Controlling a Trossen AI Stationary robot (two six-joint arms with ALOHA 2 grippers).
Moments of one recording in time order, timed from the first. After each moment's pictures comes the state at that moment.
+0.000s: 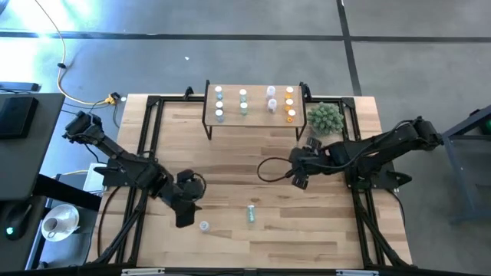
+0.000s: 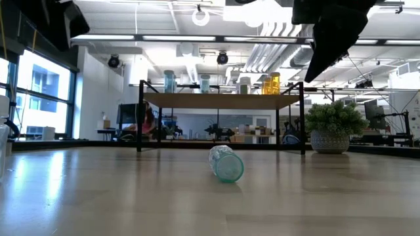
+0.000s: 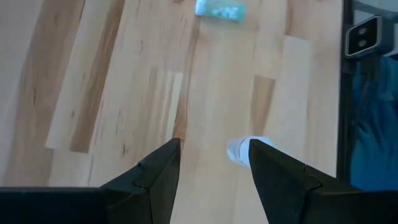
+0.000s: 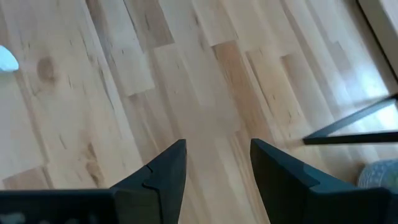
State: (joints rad) left arm -0.47 1.29 0.96 -0.74 -0.21 -0.73; right arm 0.23 1.30 0.99 -0.86 0.42 0.48
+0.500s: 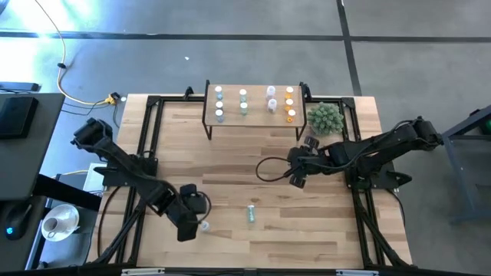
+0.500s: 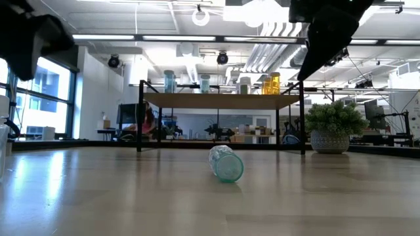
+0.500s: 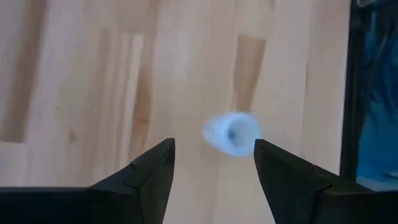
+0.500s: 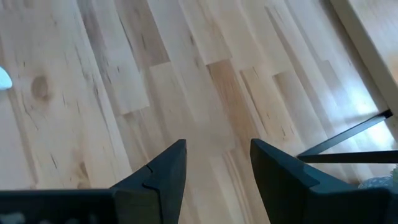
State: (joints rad) left arm -0.57 1.46 0.96 -0.65 -0.18 -0.79; right arm 0.23 1.30 0.97 -0.79 0.47 0.44
